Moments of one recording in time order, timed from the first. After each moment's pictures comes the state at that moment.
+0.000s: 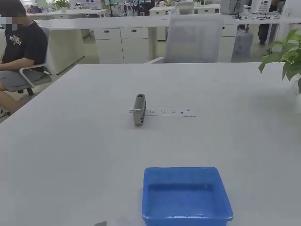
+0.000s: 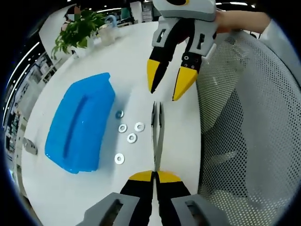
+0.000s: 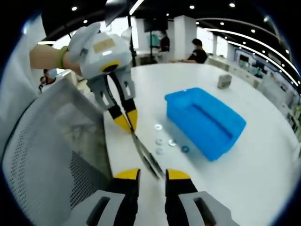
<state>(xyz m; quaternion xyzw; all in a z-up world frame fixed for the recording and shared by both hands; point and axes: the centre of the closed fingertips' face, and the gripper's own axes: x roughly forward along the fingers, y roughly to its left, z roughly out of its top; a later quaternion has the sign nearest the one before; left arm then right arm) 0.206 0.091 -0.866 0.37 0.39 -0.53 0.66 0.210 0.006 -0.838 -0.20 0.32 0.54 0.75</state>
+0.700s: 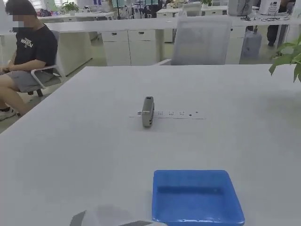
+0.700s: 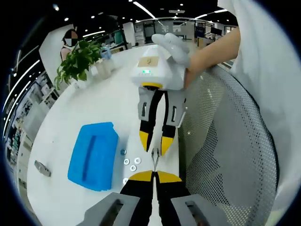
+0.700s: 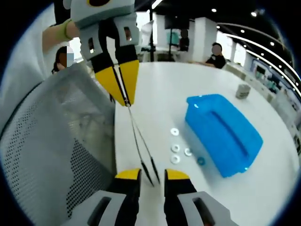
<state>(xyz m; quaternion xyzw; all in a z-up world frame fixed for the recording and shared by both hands) 0.183 0.065 -0.773 0.34 0.30 -0.57 0.68 0.198 0.033 -0.848 -0.25 0.30 0.59 0.70</state>
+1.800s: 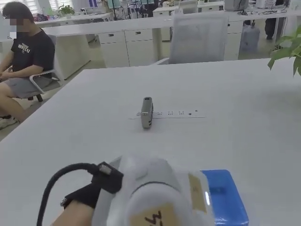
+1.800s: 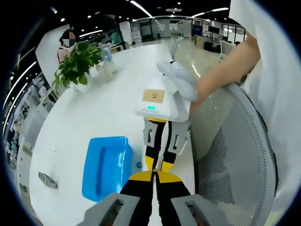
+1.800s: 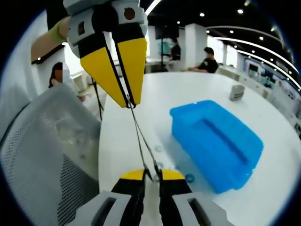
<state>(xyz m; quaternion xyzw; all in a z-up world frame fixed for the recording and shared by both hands) 0.230 0.042 -0.752 0.35 0.31 -0.58 0.67 0.235 0.050 -0.845 -0.18 0.28 0.58 0.74</state>
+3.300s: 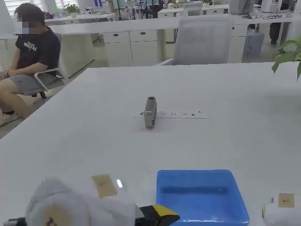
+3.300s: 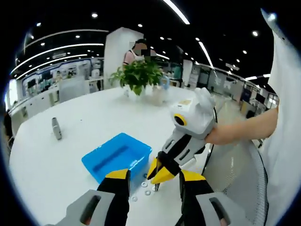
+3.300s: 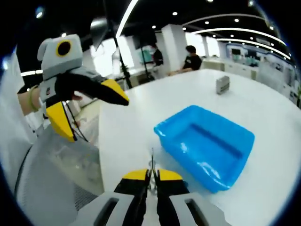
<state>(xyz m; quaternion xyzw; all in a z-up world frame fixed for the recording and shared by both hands) 0.234 0.079 -0.727 0.03 0.23 -0.42 0.88 0.256 0.051 -0.815 -0.07 0.32 0.55 0.77</state>
